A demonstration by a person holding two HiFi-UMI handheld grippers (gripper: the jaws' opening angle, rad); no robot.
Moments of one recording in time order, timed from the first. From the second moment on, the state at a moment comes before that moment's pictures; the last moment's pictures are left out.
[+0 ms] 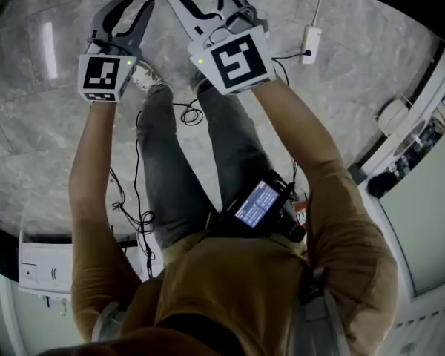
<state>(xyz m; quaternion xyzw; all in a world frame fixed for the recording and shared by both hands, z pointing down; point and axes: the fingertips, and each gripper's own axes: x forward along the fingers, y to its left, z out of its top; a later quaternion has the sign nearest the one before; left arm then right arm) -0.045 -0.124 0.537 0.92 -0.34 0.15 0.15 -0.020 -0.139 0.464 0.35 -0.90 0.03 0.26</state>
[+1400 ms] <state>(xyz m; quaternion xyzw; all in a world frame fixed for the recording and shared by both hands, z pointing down) -0.055 -0.081 0.151 0.90 -0.39 0.12 0.14 0.074 -0.074 0.107 0.50 -0.84 0.06 0.19</state>
